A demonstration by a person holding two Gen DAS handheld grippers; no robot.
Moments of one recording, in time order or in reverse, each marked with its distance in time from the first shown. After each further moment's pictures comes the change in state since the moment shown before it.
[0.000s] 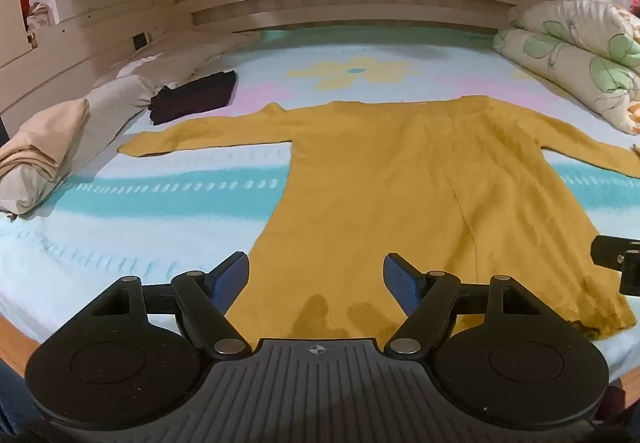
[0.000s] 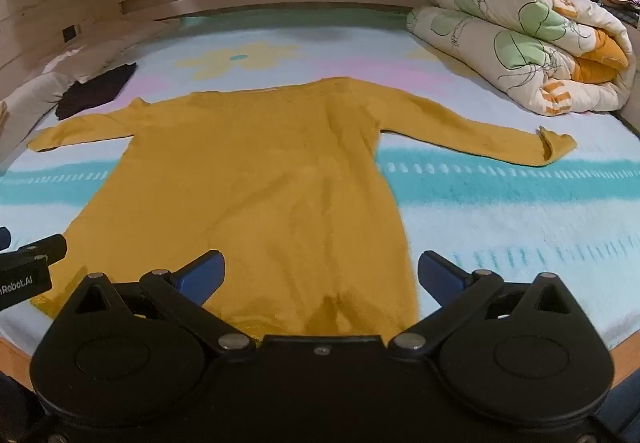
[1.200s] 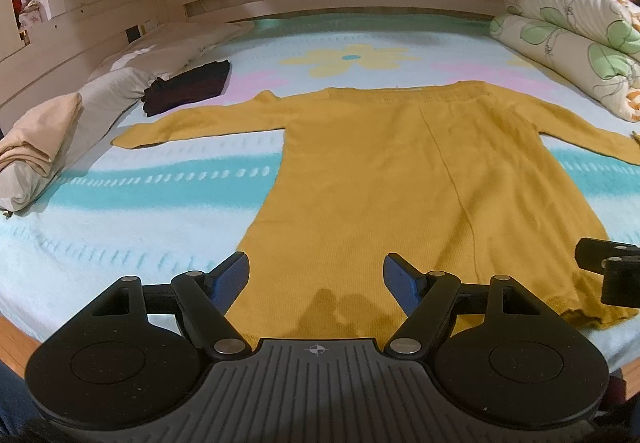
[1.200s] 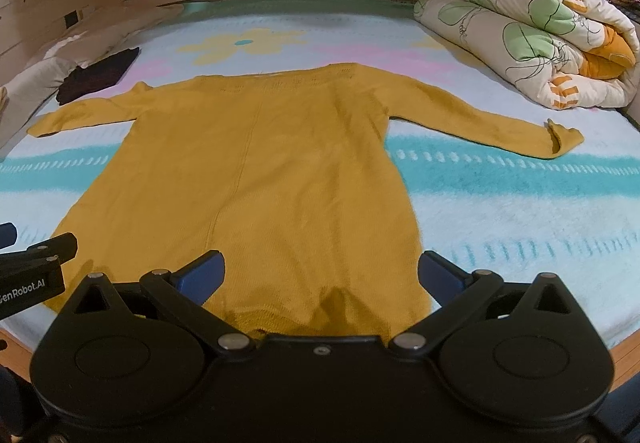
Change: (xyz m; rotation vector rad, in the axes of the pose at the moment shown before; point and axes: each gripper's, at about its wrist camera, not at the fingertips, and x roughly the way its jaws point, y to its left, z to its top) left arm 0.006 -0.003 -0.004 0.013 0.030 -0.010; right arm 0.011 0.013 -0.004 -0.038 0.048 -0.004
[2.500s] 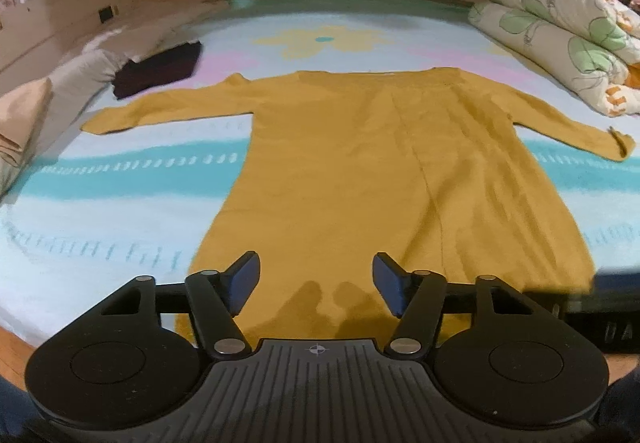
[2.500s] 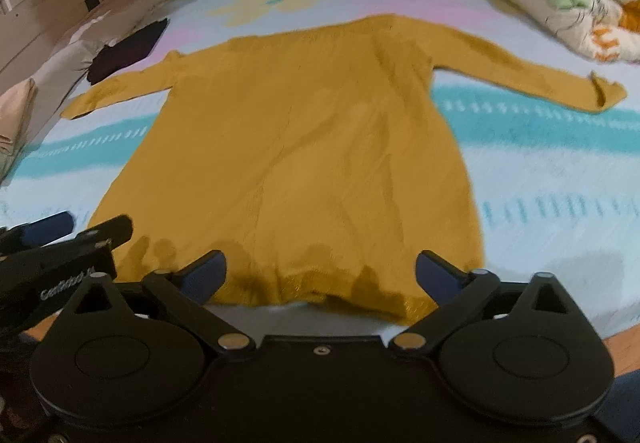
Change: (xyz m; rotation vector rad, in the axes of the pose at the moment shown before) left arm 0.005 -0.005 0.015 -0.016 0.083 -0.100; right arm 0.009 0.001 0.002 0.054 0.204 0.170
